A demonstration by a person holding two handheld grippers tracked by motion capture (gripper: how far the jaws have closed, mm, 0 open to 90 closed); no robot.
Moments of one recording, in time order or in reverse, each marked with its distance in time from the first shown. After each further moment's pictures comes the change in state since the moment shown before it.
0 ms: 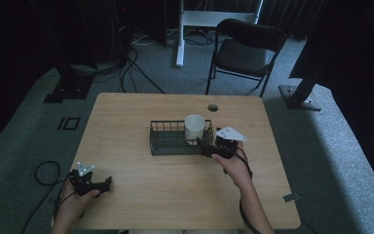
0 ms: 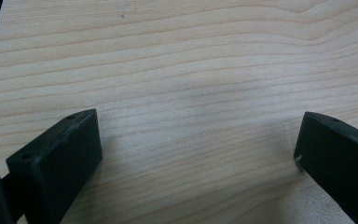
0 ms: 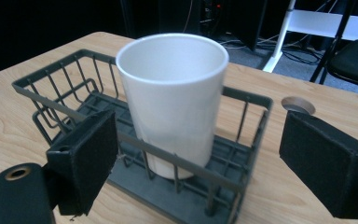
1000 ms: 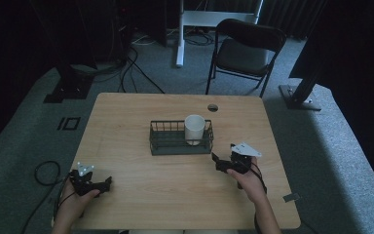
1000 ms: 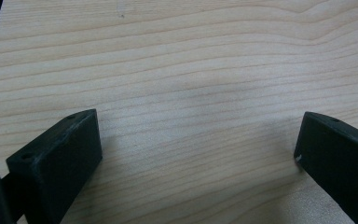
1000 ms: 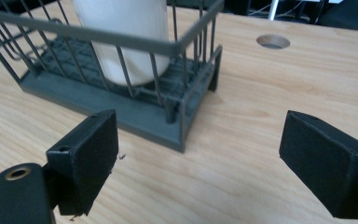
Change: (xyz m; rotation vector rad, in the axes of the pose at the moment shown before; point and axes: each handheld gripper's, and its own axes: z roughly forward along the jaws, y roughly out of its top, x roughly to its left) left arm 0.000 0.000 0.000 0.001 0.000 0.000; right arm -0.033 -0.062 -0.024 0.070 -0.019 0.051
